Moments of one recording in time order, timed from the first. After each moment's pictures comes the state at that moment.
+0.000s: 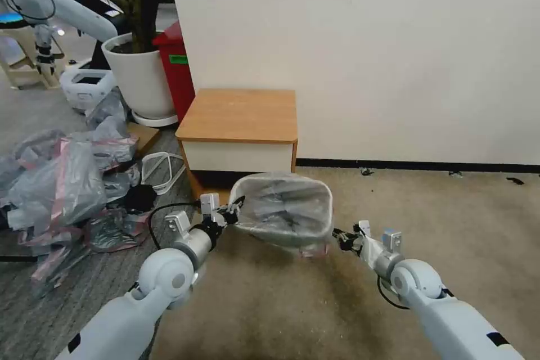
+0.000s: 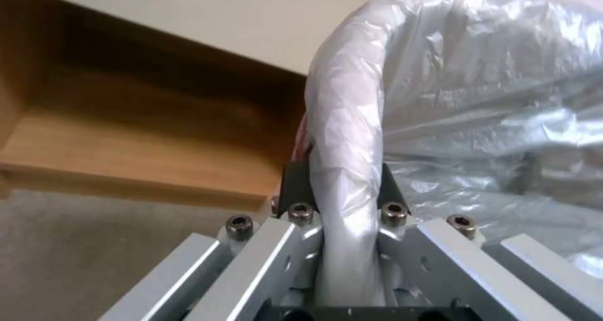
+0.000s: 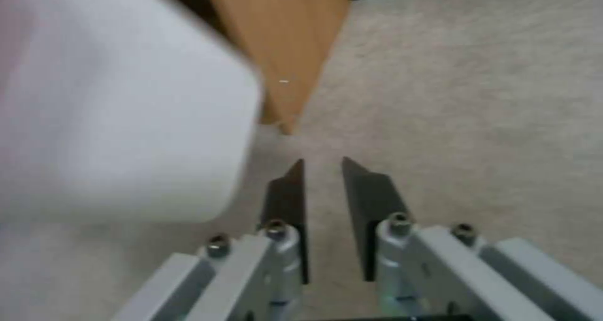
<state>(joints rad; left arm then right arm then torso) 1.14 -0.97 -0.13 -1.91 -1.04 0.23 -0.25 -1.13 1.01 0.22 1.47 0.68 -0.24 -0.18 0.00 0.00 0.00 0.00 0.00</state>
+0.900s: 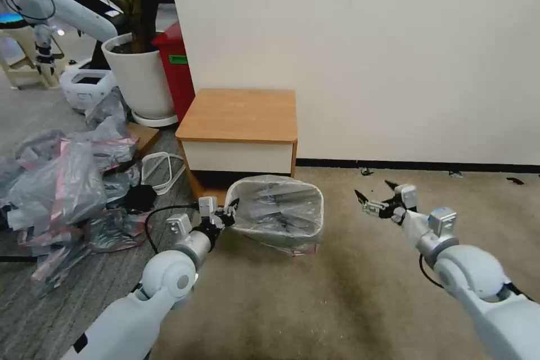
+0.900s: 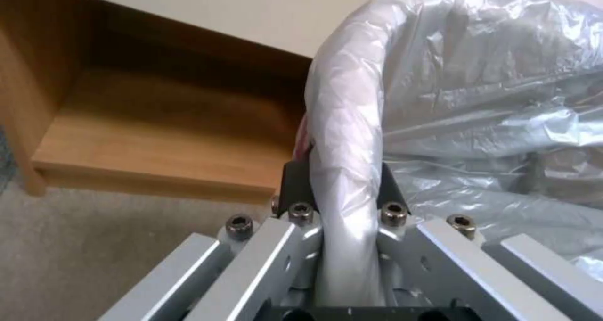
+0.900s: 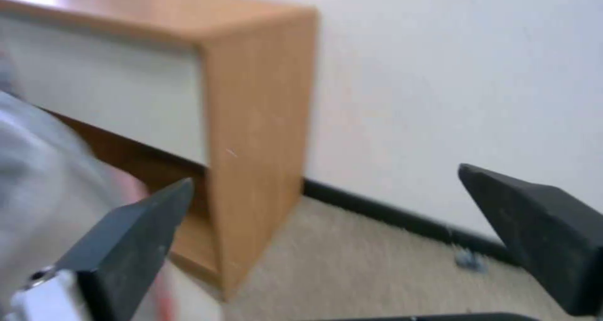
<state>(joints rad) 1.16 -0.99 -0.13 -1.91 -0.96 0.24 -0.28 -1.31 0.84 0.48 2.02 0.53 -0.23 -0.08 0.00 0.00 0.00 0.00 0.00</state>
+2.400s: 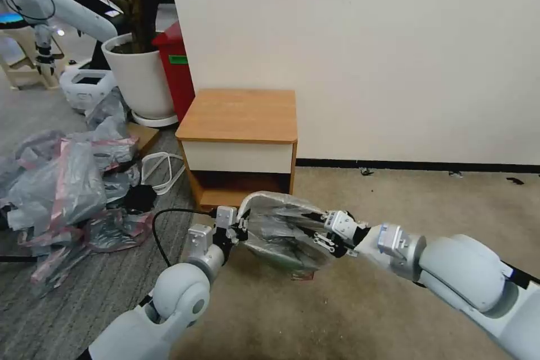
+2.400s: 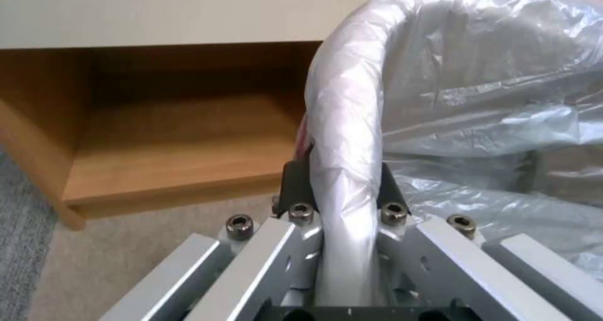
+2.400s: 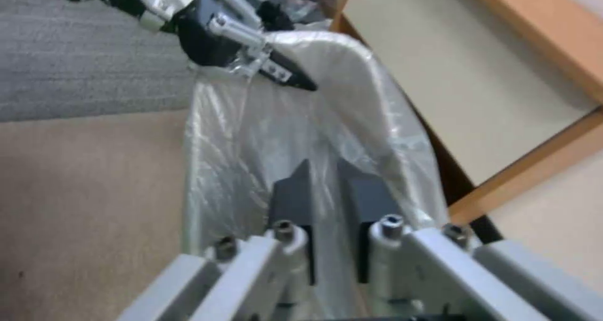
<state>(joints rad) 1.19 -1.00 -0.05 -2.03 -0.67 0.36 -0.32 -1.06 0.61 0.07 2.24 0.27 -0.46 -0.39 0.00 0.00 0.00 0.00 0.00</state>
